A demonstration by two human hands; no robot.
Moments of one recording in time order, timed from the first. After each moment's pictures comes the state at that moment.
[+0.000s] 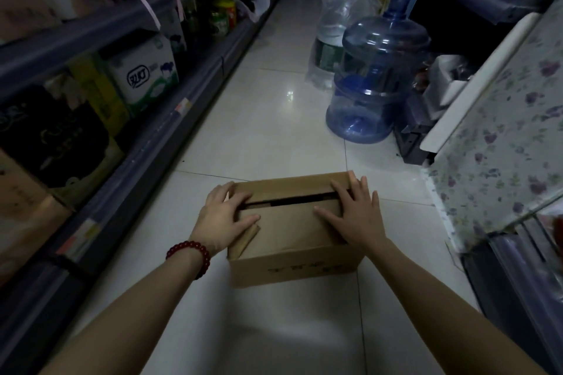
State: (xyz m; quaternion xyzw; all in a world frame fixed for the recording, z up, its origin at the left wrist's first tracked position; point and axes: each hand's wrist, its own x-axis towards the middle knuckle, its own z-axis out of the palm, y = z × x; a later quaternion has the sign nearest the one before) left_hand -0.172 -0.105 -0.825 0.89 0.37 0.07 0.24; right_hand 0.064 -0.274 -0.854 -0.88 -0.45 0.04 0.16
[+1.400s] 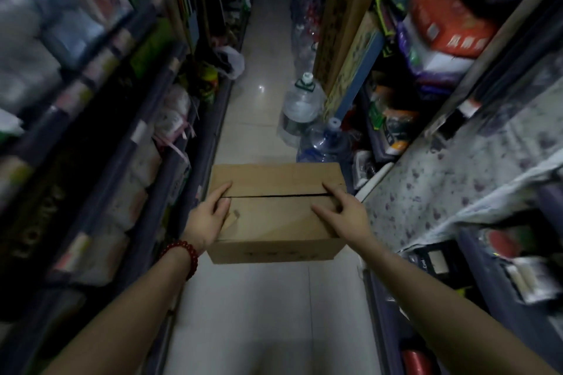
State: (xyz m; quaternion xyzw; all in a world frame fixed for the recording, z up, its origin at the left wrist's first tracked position) left_hand -0.193 -0.064 -0.256 0.77 0.39 0.14 0.49; right_hand 0.031 -0.268 -0.274 -0.85 -0.31 0.18 0.38
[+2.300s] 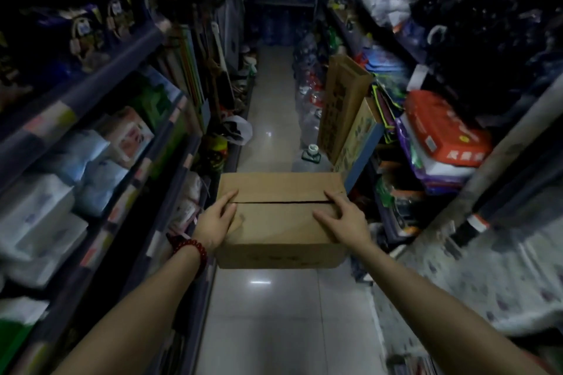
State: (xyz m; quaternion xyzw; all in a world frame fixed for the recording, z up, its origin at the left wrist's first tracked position) left_hand -0.062 0.099 -0.103 0.79 0.37 0.15 0.46; right_hand 0.148 -0.110 -0.111 -0.86 -0.31 0.16 0.37
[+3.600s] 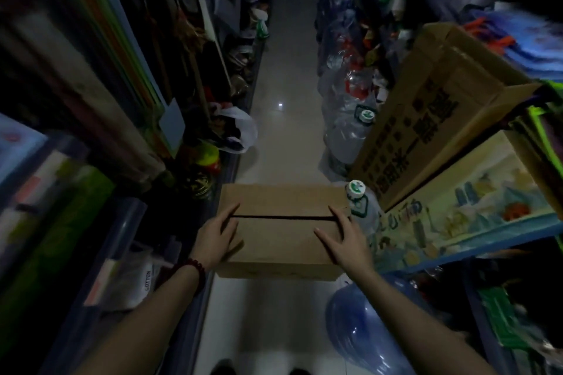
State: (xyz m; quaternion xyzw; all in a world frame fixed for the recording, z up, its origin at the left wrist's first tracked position) left_hand 0.275 0.482 -0.325 0.80 0.41 0.09 0.43; right_hand 0.481 0.274 -0.343 -0.87 -0.28 0.21 0.34
